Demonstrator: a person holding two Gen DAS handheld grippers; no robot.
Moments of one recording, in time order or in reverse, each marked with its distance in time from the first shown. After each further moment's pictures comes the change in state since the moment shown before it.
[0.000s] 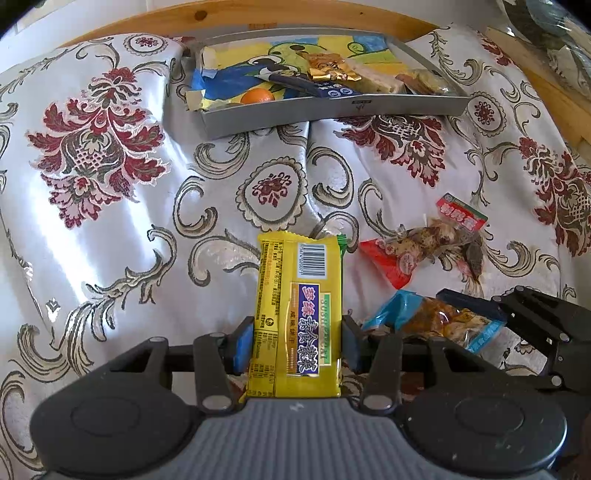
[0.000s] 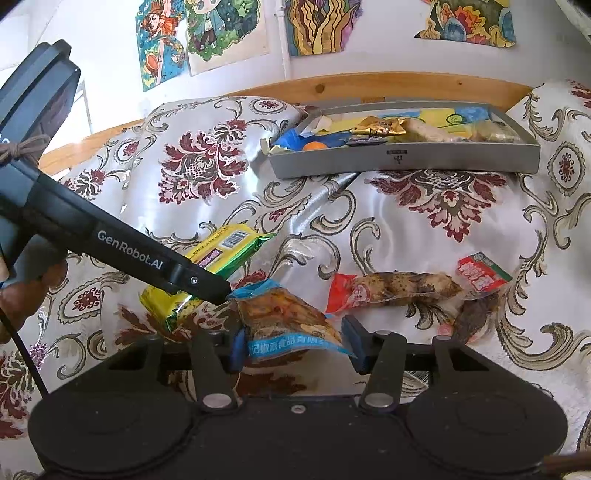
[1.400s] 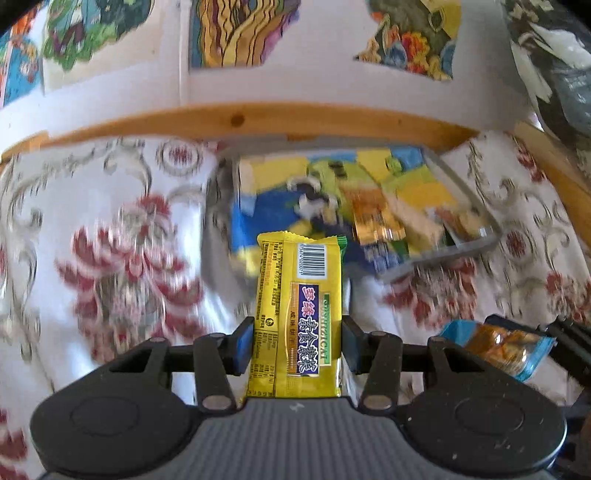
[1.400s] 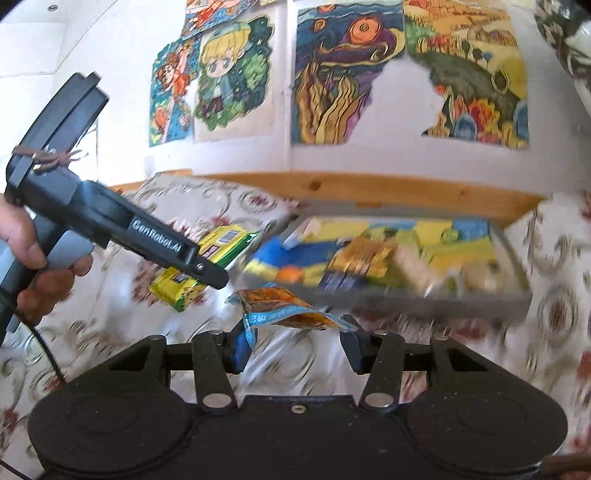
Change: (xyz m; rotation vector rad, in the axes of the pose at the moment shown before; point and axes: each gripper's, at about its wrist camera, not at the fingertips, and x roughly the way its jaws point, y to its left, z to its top) left arm -0.030 0.021 0.112 -0.063 -0.279 0.069; right arm 0.002 -0.033 0.101 -0.136 -0.232 -0.021
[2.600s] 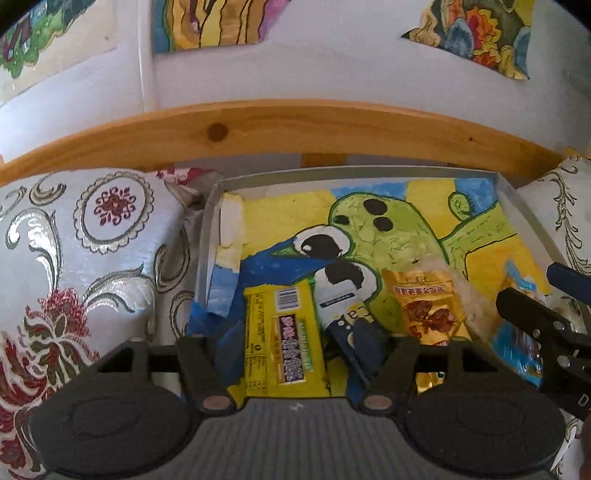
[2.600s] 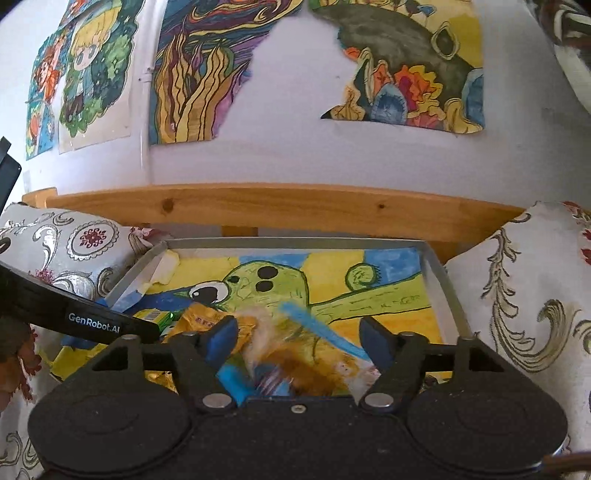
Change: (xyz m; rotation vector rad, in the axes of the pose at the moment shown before) left arm 0.144 -0.016 0.089 -0.035 0.029 0.094; right arm 0.142 -0.118 0.069 0.083 0.042 -0.256
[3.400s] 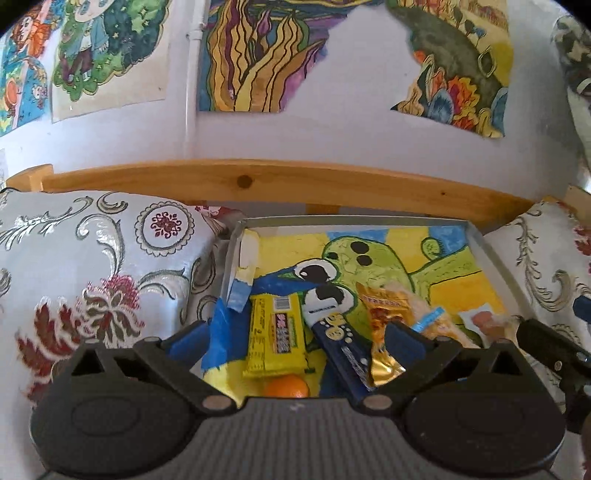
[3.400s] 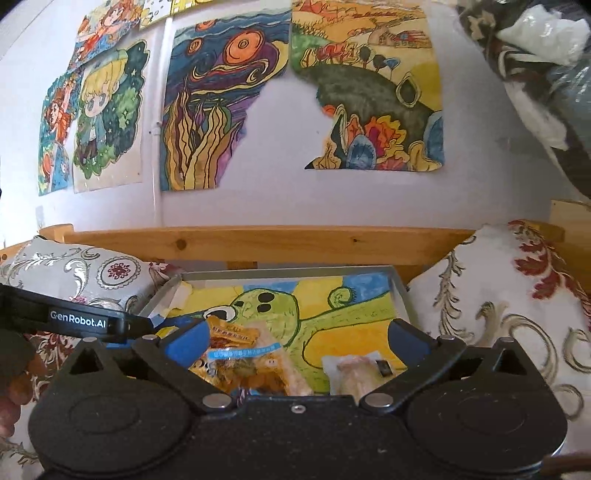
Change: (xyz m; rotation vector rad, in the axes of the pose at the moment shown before) left arm -0.083 -0.008 -0.035 -0.083 -0.186 0.017; right arm -0.089 -0.008 -0.008 0.038 -0.110 -0.011
